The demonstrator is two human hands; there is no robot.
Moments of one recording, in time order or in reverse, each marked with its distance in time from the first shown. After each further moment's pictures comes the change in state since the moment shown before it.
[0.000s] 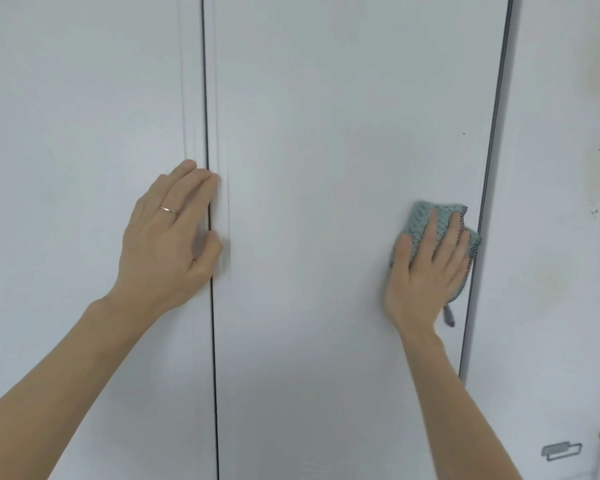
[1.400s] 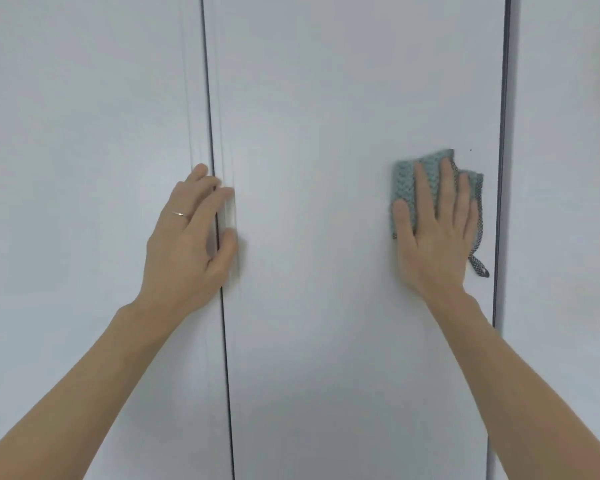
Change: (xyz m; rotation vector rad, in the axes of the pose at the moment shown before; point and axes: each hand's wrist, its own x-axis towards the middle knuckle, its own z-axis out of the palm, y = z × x) left_hand 0.033 0.007 0.001 -0.130 0.004 -0.112; right_hand 0.068 -0.038 -0.013 -0.010 -0.070 -0.307
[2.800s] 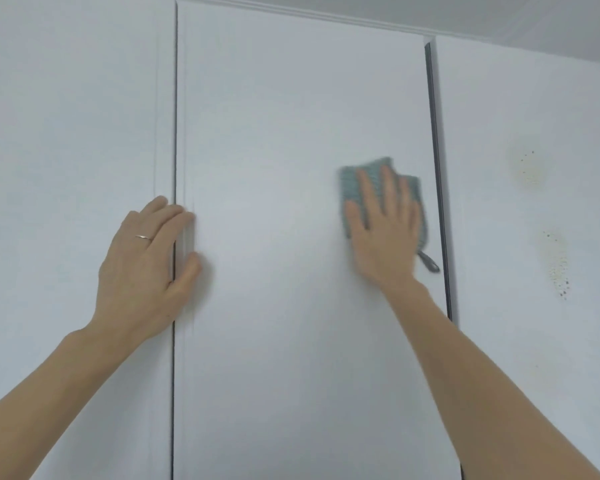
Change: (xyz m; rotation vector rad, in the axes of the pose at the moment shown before) left_hand 0.070 0.007 -0.011 0.117 0.036 -0.032; right_hand 0.112 -0.027 -0.010 0.044 0.020 -0.056
